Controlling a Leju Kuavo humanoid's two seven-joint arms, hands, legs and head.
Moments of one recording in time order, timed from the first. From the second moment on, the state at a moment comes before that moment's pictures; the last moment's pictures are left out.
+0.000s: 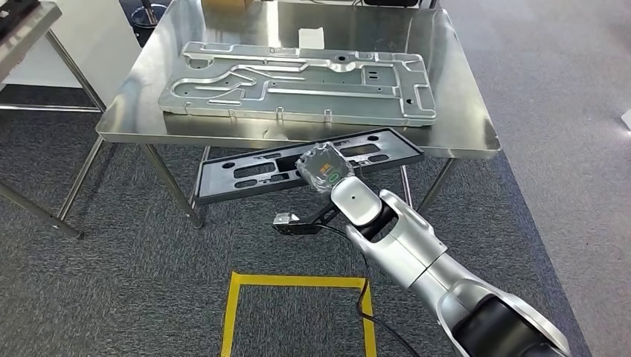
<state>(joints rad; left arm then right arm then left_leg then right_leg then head) -0.11 -0.08 1.22 -0.23 -1.46 -0.08 -0.29 -0.81 0.00 0.82 -1.08 1.56 0.13 0.13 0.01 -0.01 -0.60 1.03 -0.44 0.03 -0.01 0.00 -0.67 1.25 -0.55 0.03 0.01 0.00</state>
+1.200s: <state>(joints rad) -0.09 -0.07 1.22 -0.22 -1.44 -0.08 -0.28 -0.84 -0.01 0.86 -1.05 1.53 0.11 0.17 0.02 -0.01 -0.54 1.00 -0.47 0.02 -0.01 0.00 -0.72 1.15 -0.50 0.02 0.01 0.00</state>
